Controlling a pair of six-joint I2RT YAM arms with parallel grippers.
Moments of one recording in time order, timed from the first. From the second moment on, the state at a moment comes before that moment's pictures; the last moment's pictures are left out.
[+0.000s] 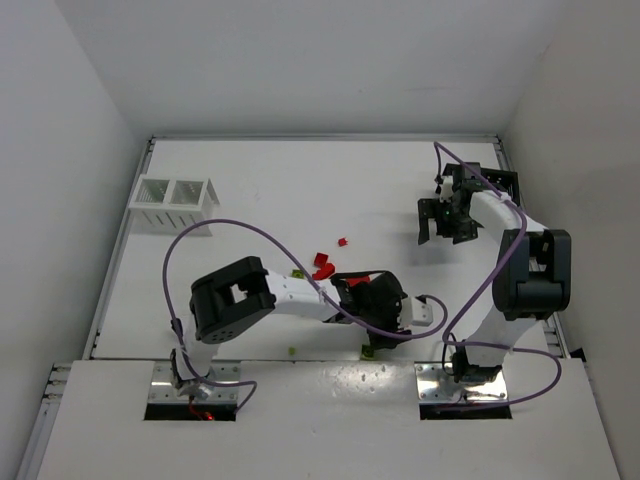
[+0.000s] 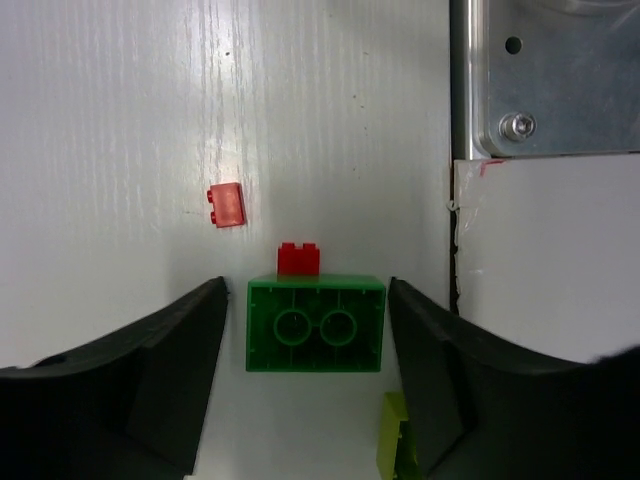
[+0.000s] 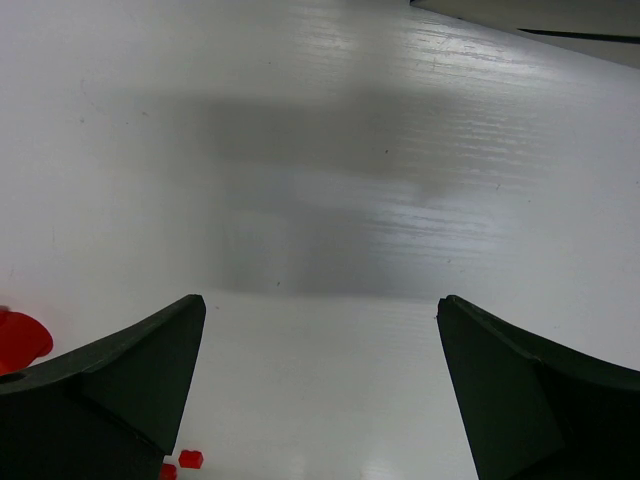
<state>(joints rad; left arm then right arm) -1.21 1.99 1.19 -0.01 0.32 0.21 -0.04 1.73 1.13 -0.63 -0.12 -0.05</state>
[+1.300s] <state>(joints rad) 0.47 1.56 1.45 -0.62 0.49 0.47 -0.02 1.71 1.13 -0.63 -0.17 -0.11</state>
